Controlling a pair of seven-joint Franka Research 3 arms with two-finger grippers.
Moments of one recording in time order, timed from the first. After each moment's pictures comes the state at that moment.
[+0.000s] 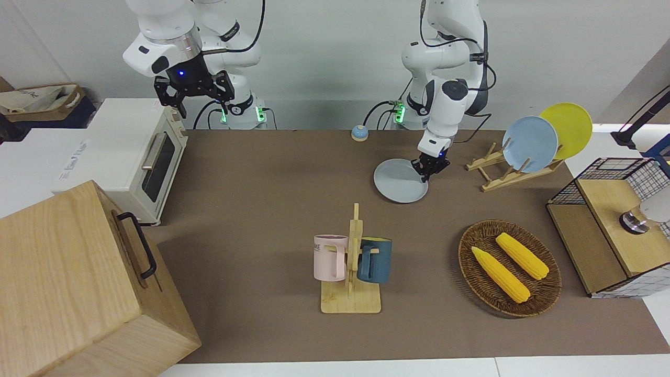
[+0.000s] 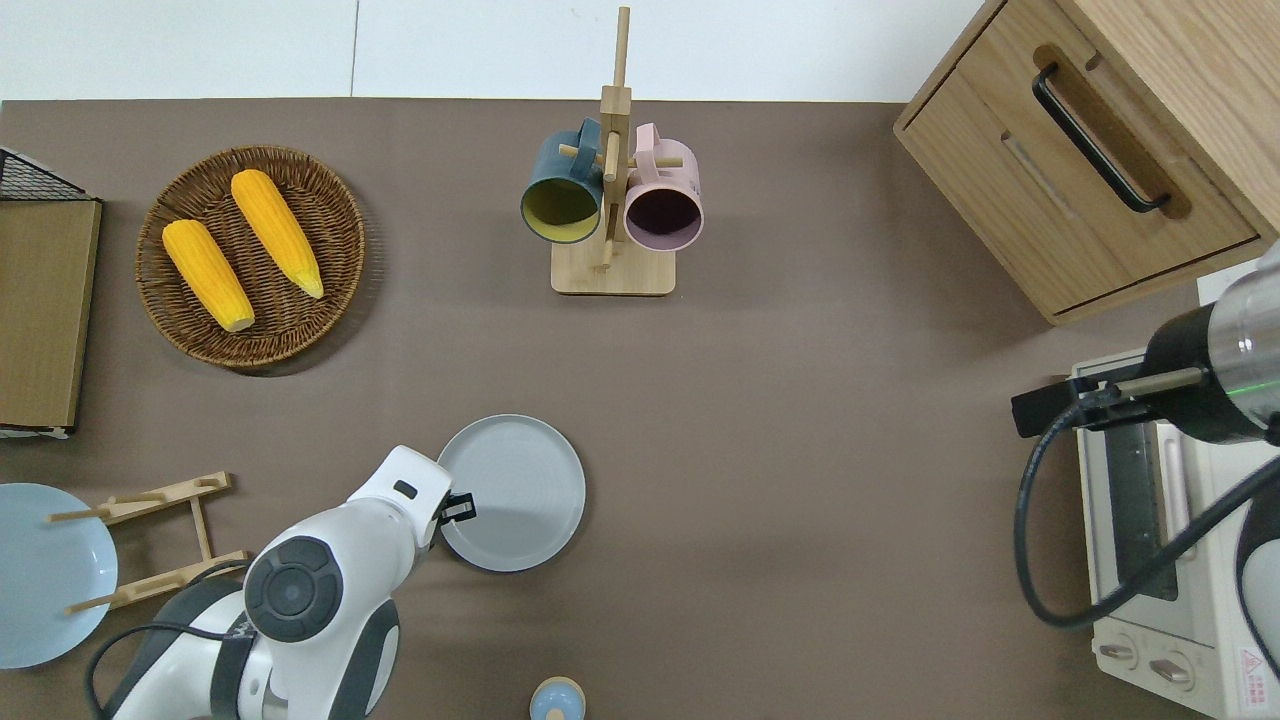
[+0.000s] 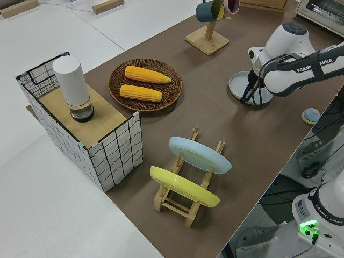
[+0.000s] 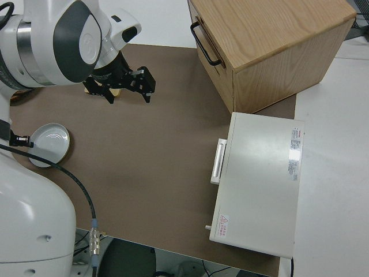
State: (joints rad) left arm 0.11 -0.13 -0.49 -2.62 -0.10 2.64 -0.47; right arm 0.02 -0.01 0.12 -1.48 0.00 1.39 0.02
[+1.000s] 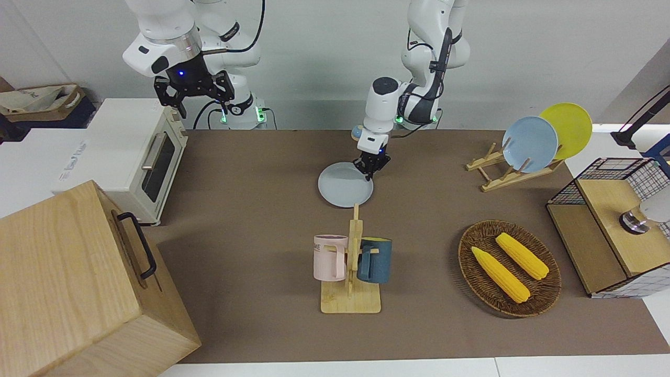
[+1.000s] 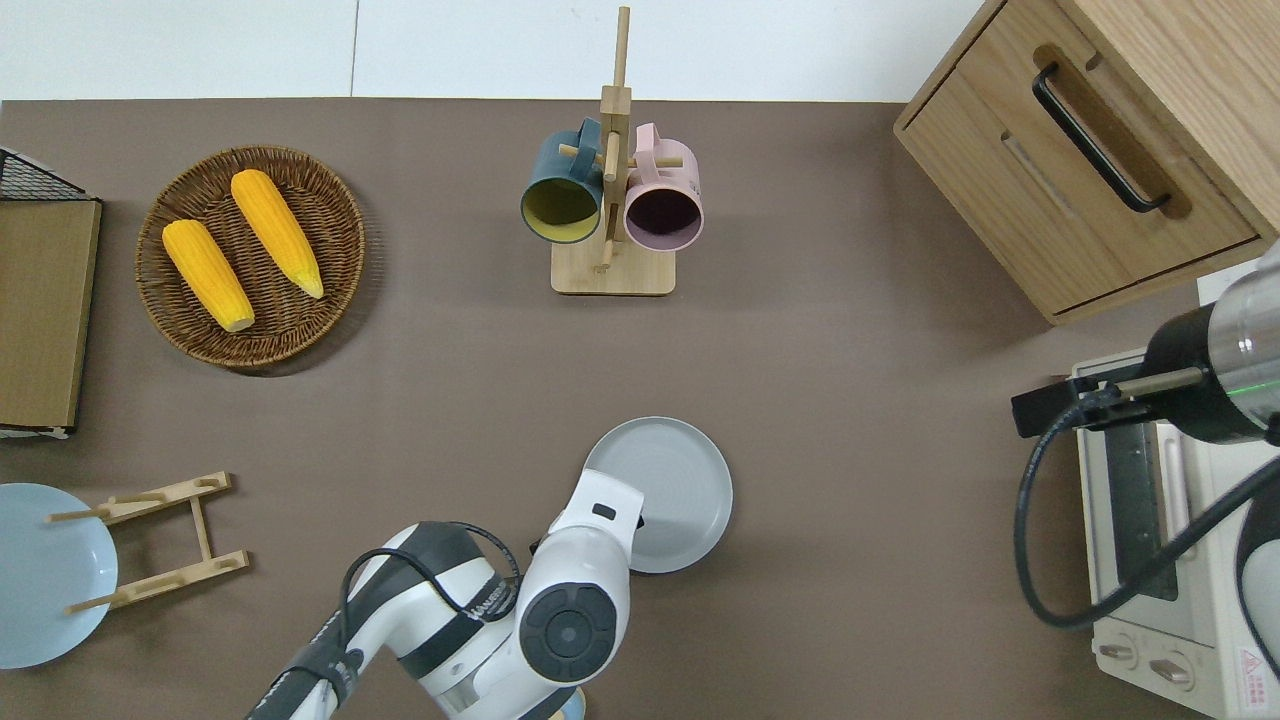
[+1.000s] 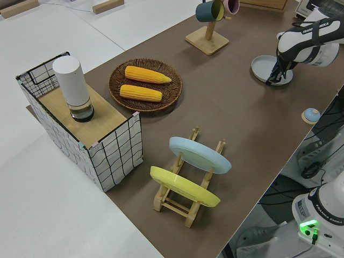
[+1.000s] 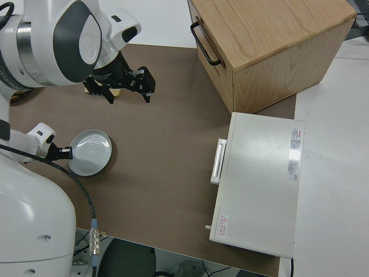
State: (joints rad) left arm -0.06 0.10 -0.67 -2.37 0.32 2.56 -1.33; right arm 0.02 -0.01 0.12 -1.48 0.00 1.39 0.02
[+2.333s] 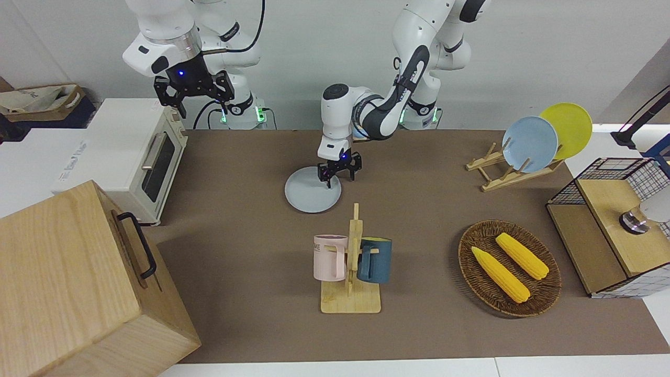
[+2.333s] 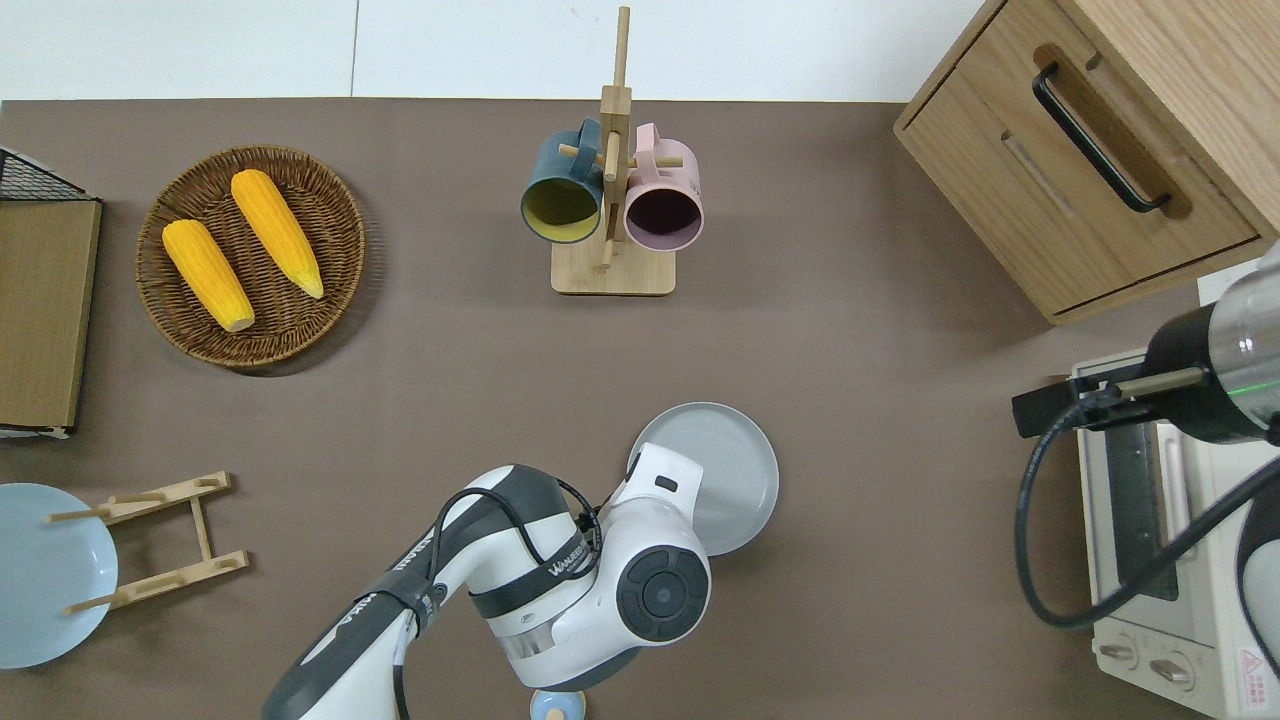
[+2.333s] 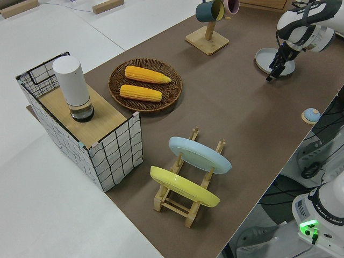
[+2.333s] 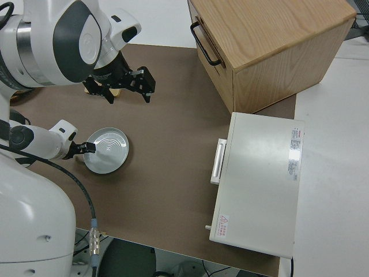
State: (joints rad) left arm -0.12 0.27 -0.67 -2.17 0.51 2.39 -1.47; right arm 0.02 -0.01 0.12 -1.48 0.00 1.39 0.02
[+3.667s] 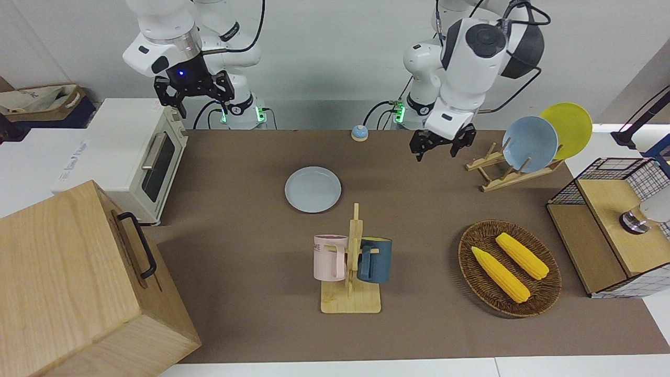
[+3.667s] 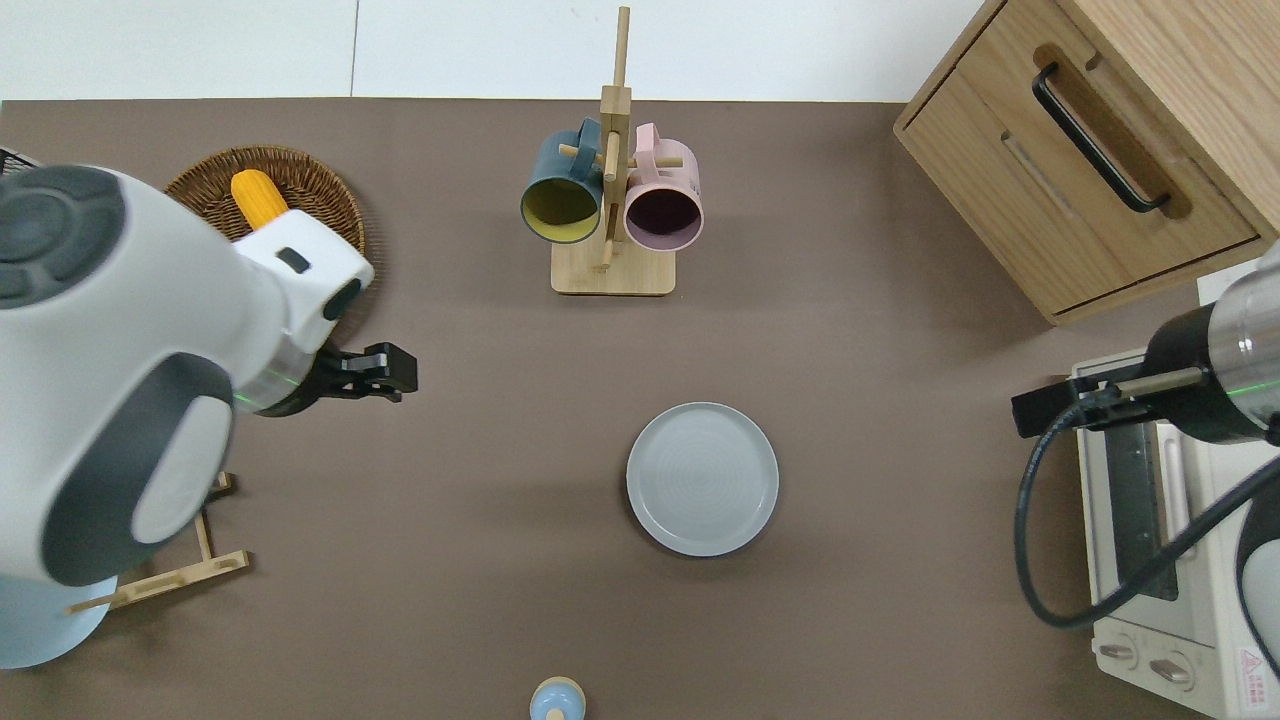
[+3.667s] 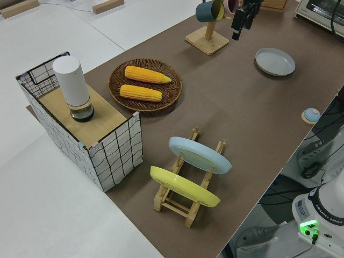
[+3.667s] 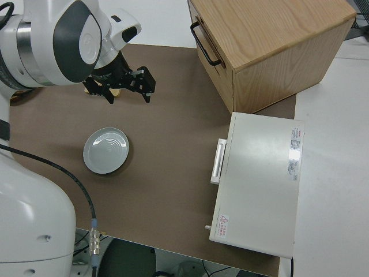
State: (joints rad) left arm 0.37 0.06 -0.65 -1.66 0.04 1.63 -0.34; right arm 0.02 -0.01 0.12 -1.48 0.00 1.39 0.02
